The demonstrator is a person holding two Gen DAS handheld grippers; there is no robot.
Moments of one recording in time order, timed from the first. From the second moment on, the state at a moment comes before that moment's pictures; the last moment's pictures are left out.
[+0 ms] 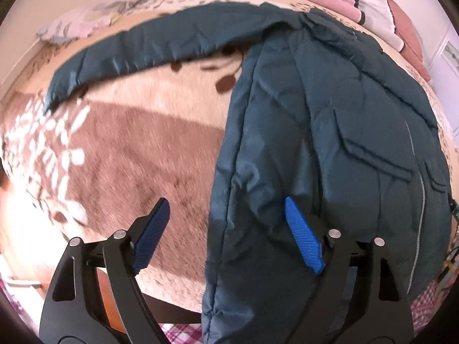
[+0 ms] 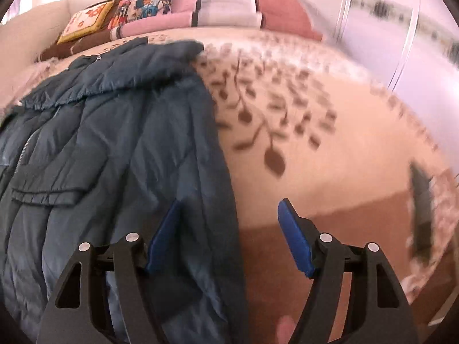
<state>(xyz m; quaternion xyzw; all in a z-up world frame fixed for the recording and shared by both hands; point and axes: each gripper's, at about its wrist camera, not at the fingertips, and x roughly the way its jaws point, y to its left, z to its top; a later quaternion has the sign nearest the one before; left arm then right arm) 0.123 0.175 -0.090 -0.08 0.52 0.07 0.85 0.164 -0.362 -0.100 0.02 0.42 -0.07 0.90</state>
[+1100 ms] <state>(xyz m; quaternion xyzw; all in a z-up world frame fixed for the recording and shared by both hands) 0.053 0.165 -0.060 -0.07 0.55 -0.04 0.83 0.065 -0.356 -0.092 0.00 0.49 -0.10 0.87</state>
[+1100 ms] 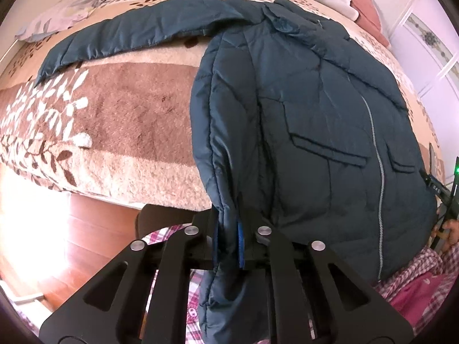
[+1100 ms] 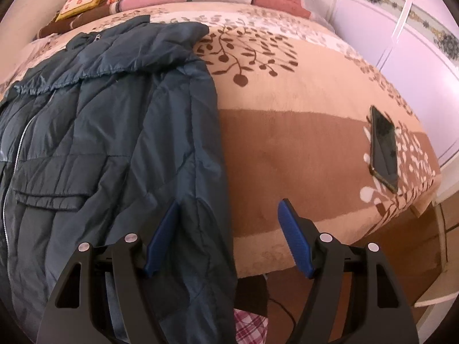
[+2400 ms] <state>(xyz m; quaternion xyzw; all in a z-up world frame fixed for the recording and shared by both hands) 0.202 0.429 -0.108 -0.47 0.35 0.21 0.78 0.216 -0.072 0.008 0.02 0.47 0.18 0.86</state>
